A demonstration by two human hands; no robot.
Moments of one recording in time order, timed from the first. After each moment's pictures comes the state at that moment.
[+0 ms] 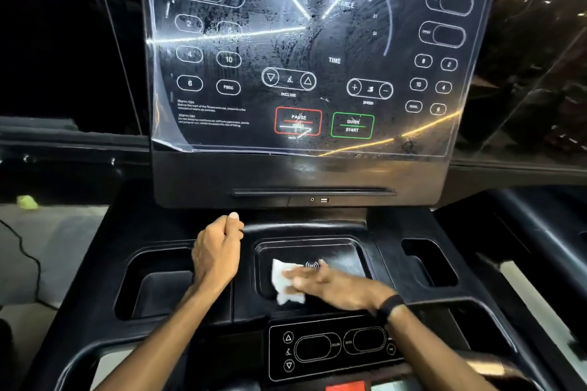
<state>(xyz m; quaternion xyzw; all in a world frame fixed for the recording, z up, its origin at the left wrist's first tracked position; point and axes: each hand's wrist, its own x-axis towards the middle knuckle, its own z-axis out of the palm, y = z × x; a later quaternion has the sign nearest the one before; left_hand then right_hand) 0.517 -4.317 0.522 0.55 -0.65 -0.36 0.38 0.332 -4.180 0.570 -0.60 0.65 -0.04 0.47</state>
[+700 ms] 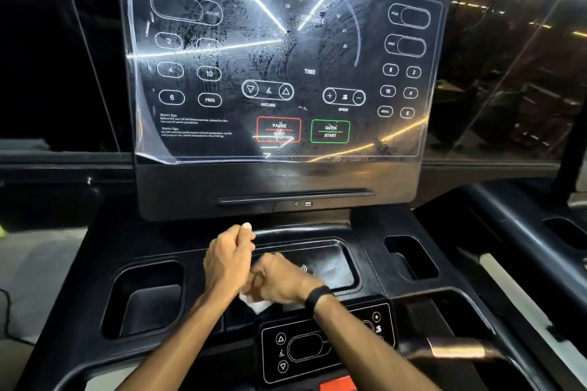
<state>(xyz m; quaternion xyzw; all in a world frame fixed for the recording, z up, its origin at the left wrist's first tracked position) 0.495 -4.296 0.536 0.51 -0.68 -0.39 0.35 0.392 -4.230 0.554 -0.60 0.71 -0.11 0.35</state>
